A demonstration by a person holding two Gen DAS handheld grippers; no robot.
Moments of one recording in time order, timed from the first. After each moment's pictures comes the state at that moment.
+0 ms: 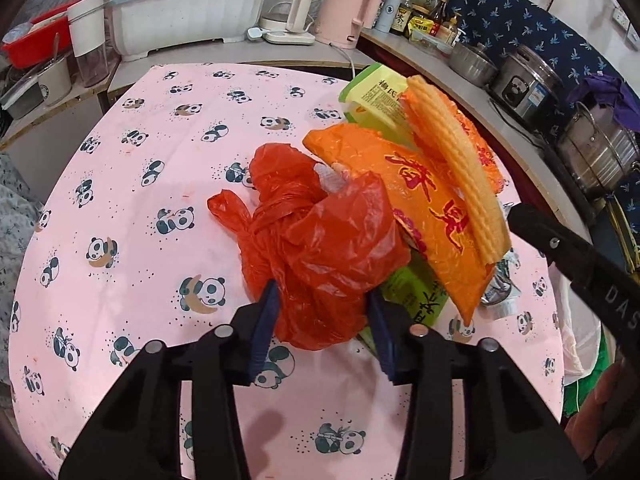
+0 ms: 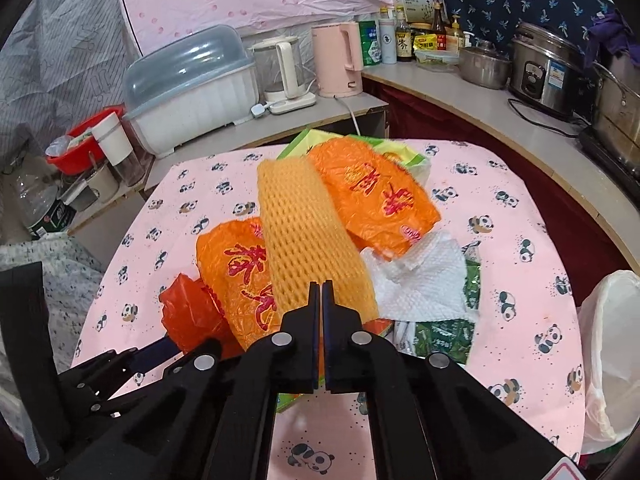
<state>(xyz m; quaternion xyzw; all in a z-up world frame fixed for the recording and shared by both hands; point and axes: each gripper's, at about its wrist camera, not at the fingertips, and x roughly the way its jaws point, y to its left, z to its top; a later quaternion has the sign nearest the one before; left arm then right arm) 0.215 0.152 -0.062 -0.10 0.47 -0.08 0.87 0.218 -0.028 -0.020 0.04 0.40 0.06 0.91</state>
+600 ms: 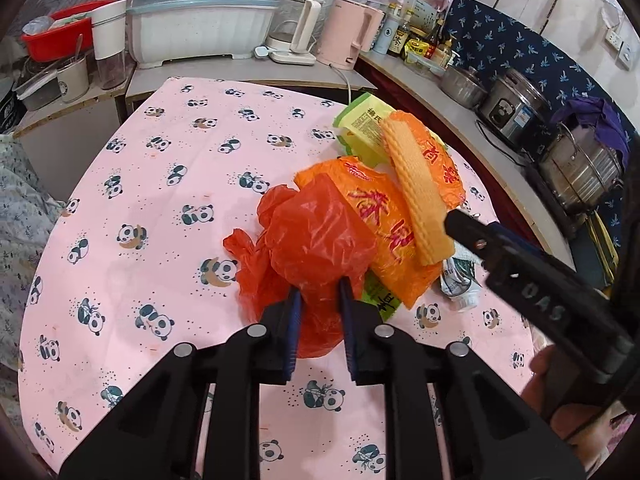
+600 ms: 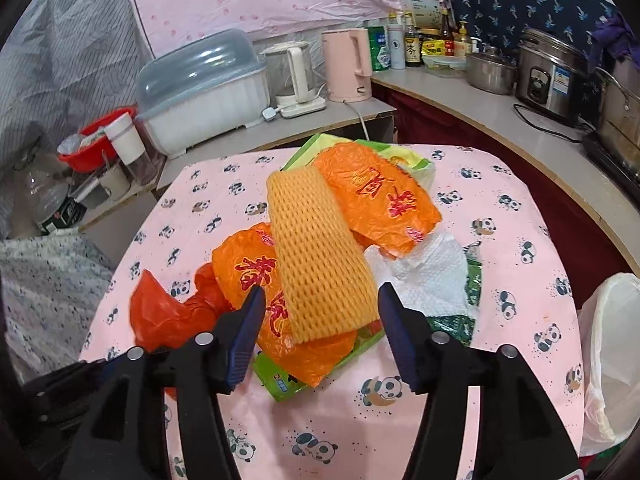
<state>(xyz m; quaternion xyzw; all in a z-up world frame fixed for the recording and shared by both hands) 0.175 0.166 -0.024 -0.13 0.44 -0.08 0.88 0.212 -0.022 -0.021 0.04 0.40 0.09 0.91</state>
